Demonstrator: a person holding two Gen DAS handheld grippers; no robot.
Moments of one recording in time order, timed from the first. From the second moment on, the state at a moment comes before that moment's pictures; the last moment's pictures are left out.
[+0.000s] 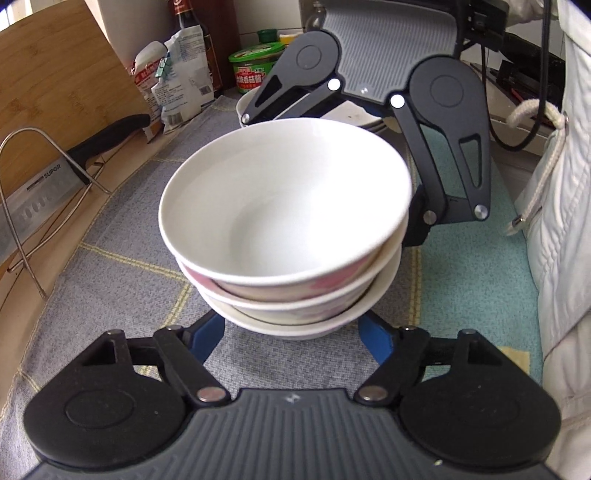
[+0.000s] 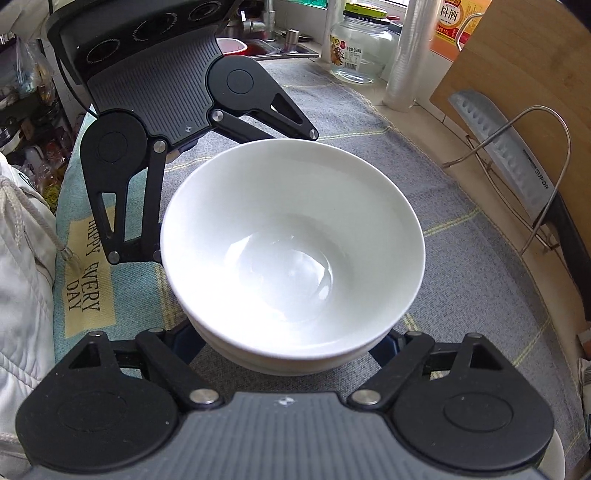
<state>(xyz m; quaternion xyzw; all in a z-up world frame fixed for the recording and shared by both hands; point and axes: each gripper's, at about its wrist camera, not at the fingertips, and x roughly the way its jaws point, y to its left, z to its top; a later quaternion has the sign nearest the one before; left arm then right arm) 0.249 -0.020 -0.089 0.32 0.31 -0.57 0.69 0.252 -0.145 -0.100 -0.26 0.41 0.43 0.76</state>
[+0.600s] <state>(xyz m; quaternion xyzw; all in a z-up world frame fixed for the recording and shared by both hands) 0.252 -0.030 -0.089 0.33 0.31 -0.59 0.67 0.246 -0.147 -0.099 -0.25 0.42 0.42 0.77</state>
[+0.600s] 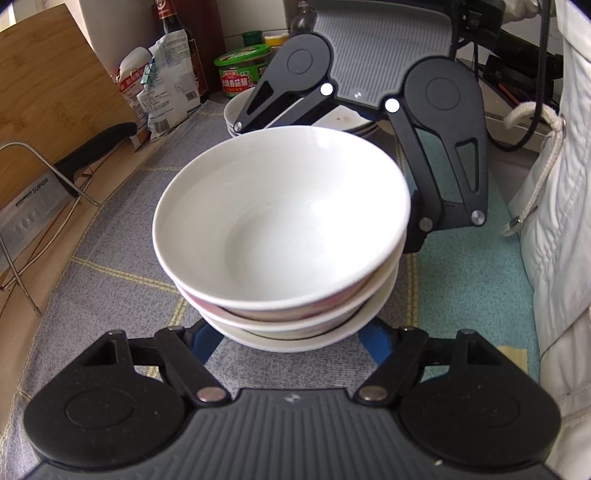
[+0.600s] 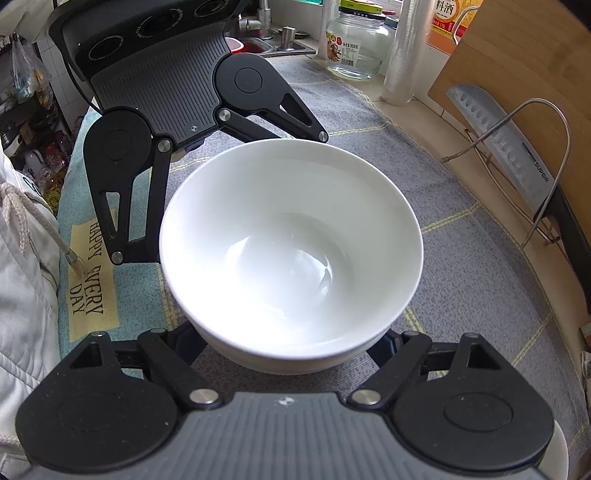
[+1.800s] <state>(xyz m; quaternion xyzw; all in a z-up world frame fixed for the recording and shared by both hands) 0.207 -0.122 -0.026 0.37 0.30 -0.57 0.67 0.202 -0.221 -0.044 -0.25 0.39 0.40 0.79</state>
